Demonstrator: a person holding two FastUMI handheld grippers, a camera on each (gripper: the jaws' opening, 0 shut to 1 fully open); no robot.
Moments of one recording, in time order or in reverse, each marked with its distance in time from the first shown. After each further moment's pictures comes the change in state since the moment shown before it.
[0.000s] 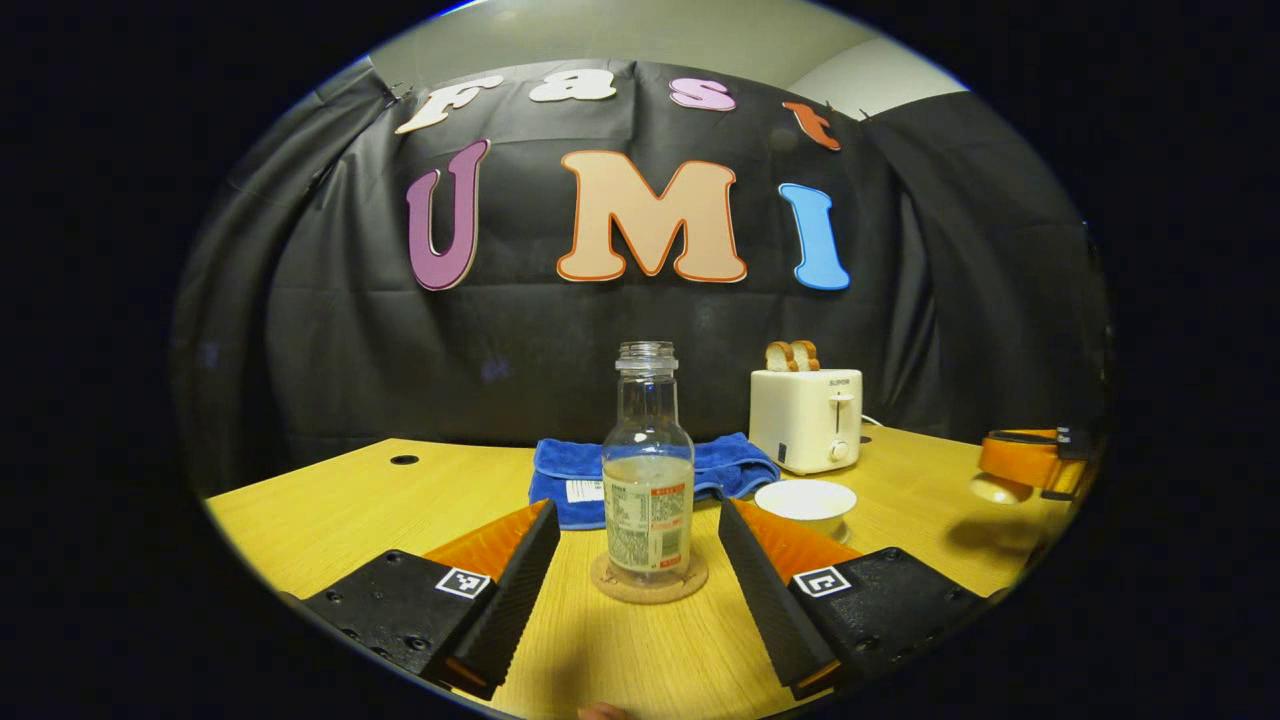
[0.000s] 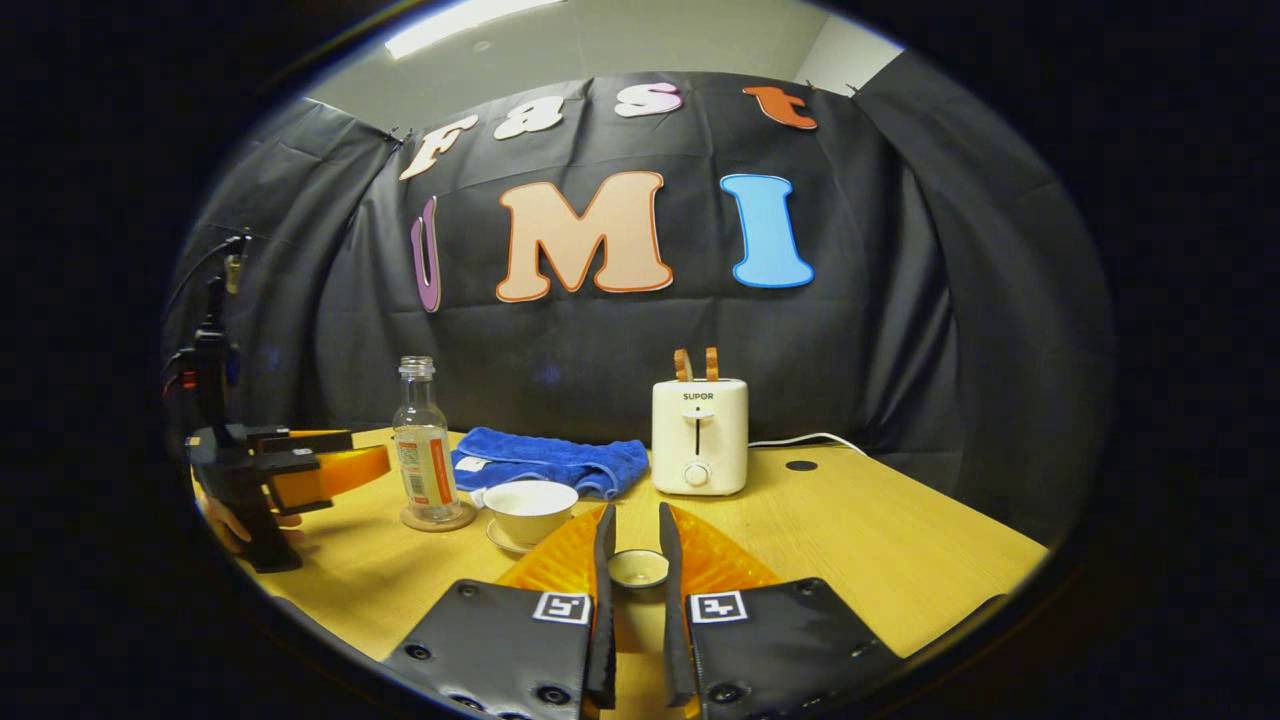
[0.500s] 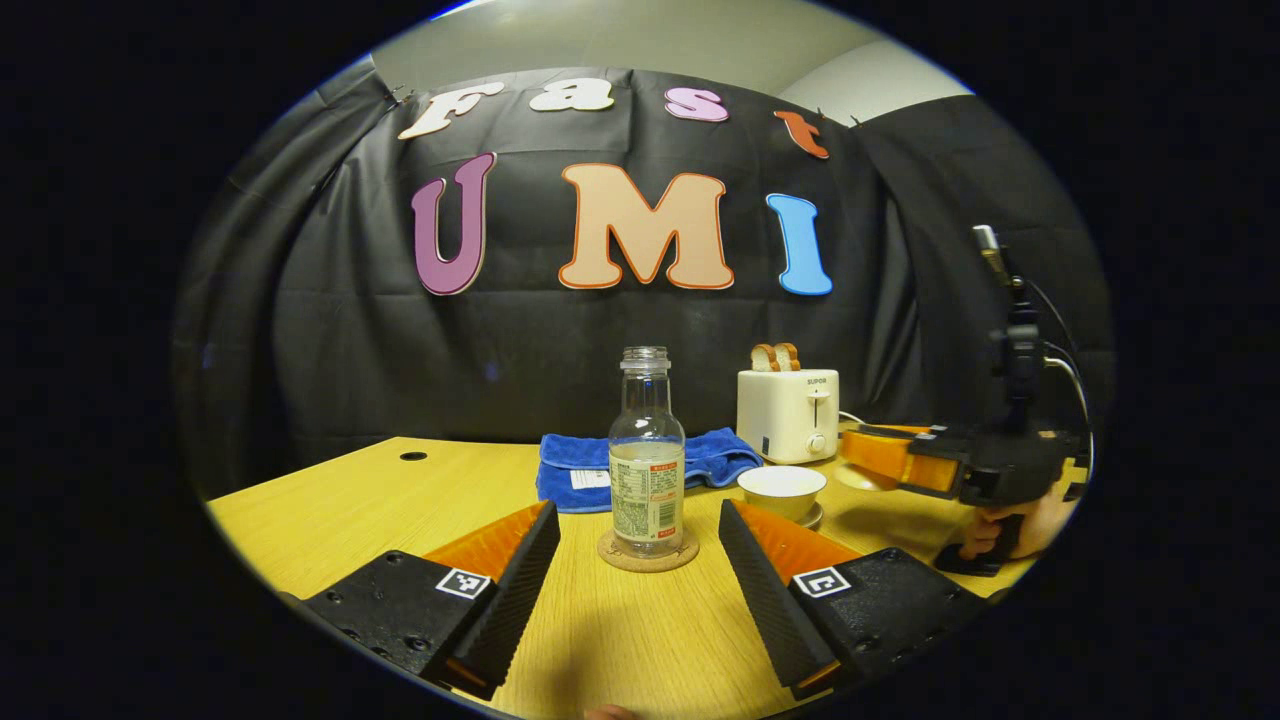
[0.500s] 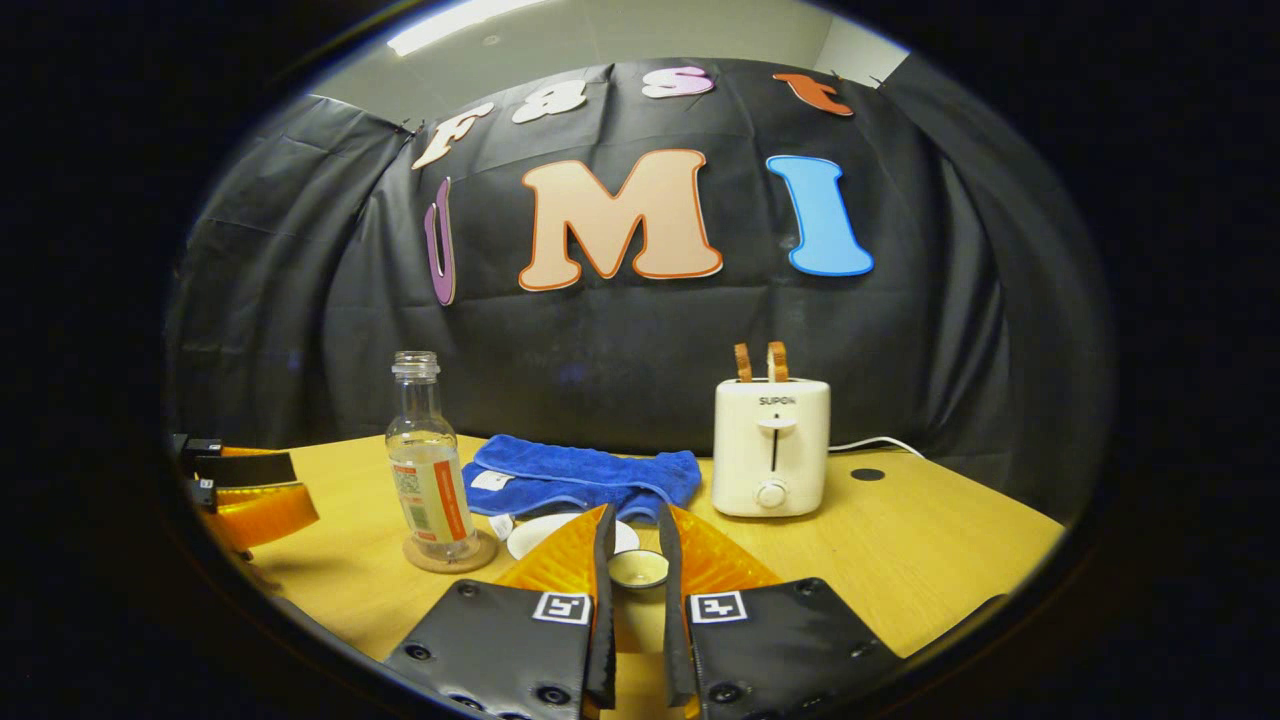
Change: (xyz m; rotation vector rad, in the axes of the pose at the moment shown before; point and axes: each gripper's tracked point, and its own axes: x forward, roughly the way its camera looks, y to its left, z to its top) left arm -0.031 0.003 0.001 0.001 0.000 -0.021; right arm 0.089 0.065 -0.004 0.002 0.006 0.060
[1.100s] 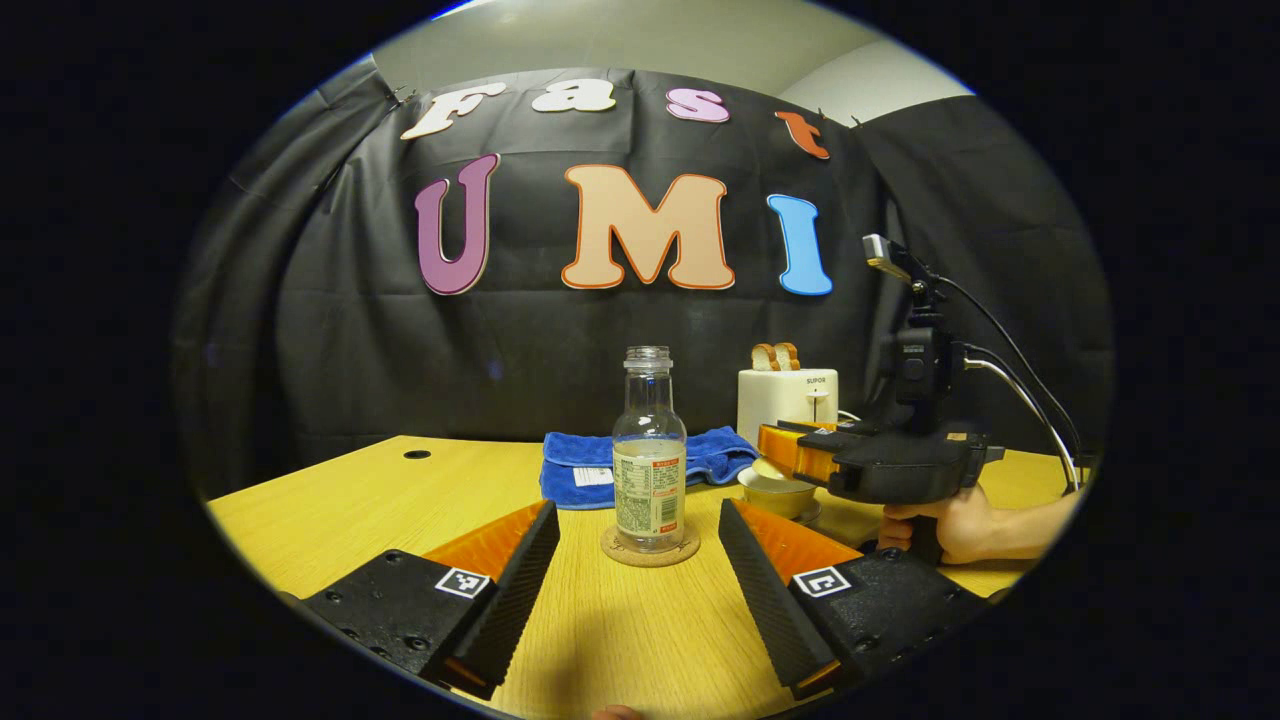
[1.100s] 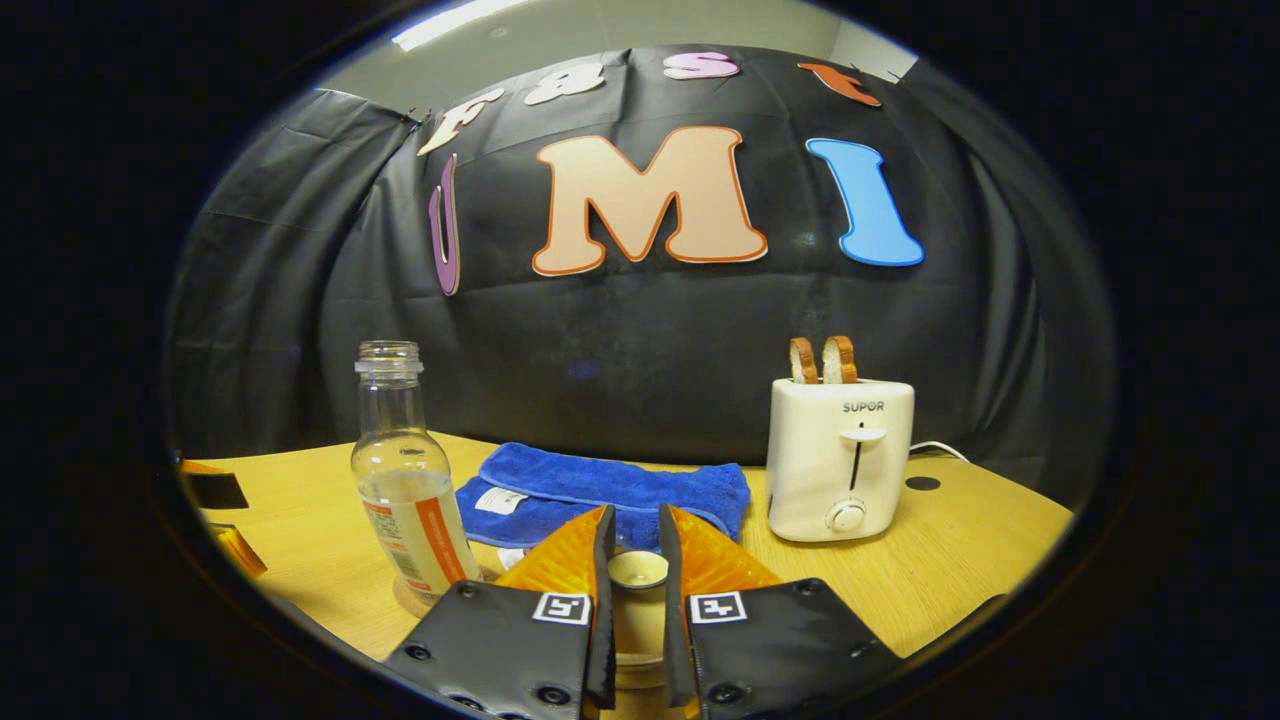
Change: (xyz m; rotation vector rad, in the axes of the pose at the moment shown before) left arm -0.005 0.002 0.001 -0.001 0.001 -0.002; right arm 0.060 0.036 -0.006 -0.013 0.021 0.038
